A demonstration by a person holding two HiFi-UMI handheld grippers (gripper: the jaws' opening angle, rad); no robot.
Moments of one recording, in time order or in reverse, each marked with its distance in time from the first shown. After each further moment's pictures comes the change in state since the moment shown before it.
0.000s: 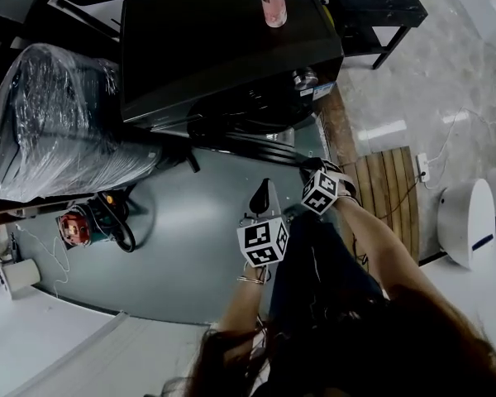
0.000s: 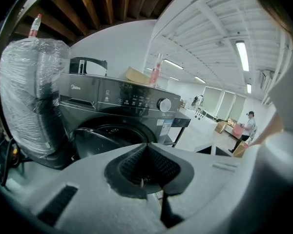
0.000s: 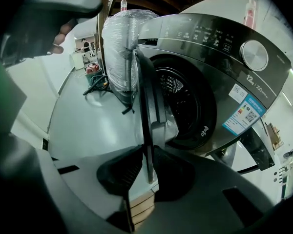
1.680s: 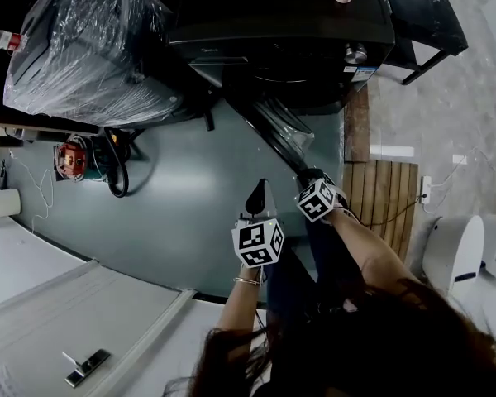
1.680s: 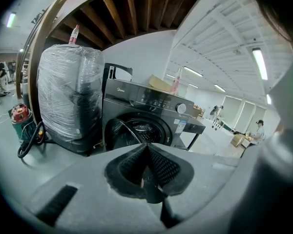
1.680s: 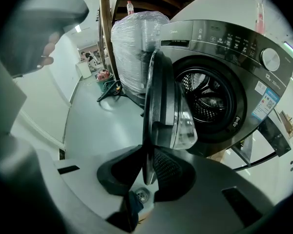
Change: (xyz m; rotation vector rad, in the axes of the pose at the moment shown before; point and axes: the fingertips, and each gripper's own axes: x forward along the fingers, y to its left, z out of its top) left arm -0.131 0.049 -0.059 -0.152 -0.063 0.195; right arm -0.013 0.151 0.005 0.070 -0.017 0.125
